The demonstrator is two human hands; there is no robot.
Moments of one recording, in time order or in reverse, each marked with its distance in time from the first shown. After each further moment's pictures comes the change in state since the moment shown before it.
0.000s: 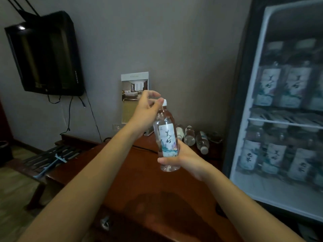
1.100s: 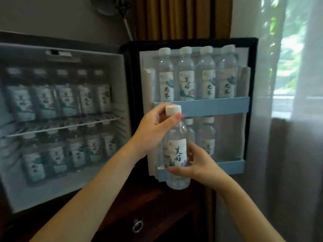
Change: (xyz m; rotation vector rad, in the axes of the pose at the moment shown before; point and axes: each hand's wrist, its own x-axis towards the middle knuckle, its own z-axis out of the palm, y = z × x) left_hand -0.267 0.241 0.341 -0.759 -1.056 0.327; right_hand -0.515 -0.035 -0.114 -0.398 1.105 0.086
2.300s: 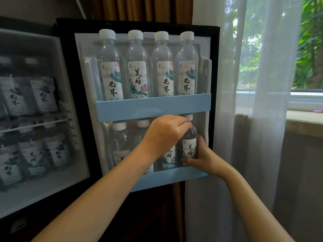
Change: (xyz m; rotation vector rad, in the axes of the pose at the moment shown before) left_hand 0.085 -0.089 0.109 1.094 -0.056 0.943; right_hand 0.021 0.097 -0.133 -0.351 0.174 0.132
